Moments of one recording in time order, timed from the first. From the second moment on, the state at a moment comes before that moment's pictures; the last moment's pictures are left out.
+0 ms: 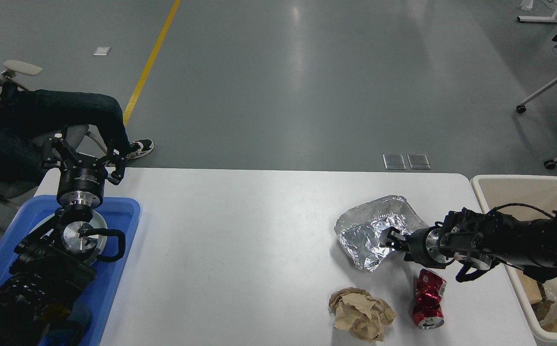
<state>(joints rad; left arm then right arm) -0.75 0.14 -0.98 -0.17 -0.16 -0.54 -0.48 1.16 -0.24 -0.98 0.83 -0.01 0.11 0.10</state>
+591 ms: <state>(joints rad) -0.75 0.14 -0.98 -0.17 -0.15 -0.54 -0.48 1.30 -0.30 -0.98 0.93 -0.01 0.18 0.09</state>
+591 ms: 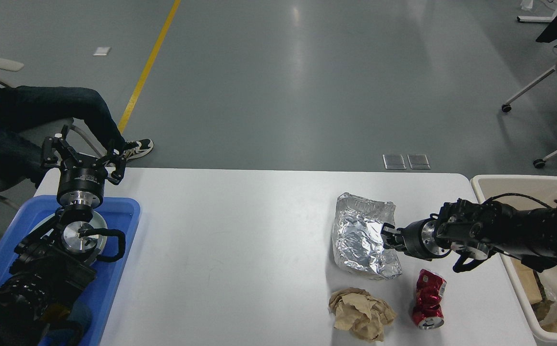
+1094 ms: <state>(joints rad) -0.75 0.14 -0.98 -0.17 -0.16 -0.54 -0.48 1.89 -0.56 -1.11 1.11 -0.01 0.43 0.09</state>
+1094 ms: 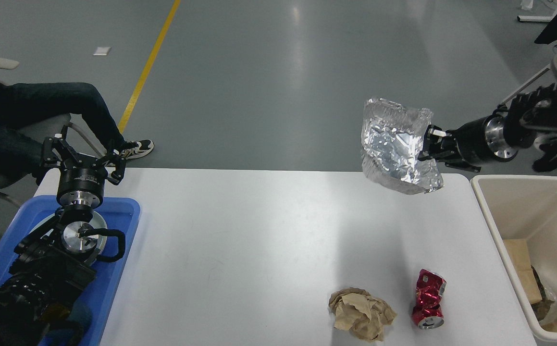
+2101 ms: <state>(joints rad) -0.75 0.14 -0.98 -0.17 -0.15 -0.54 -0.48 0.97 -0.73 -0.98 0.58 0.00 0.02 0.09</state>
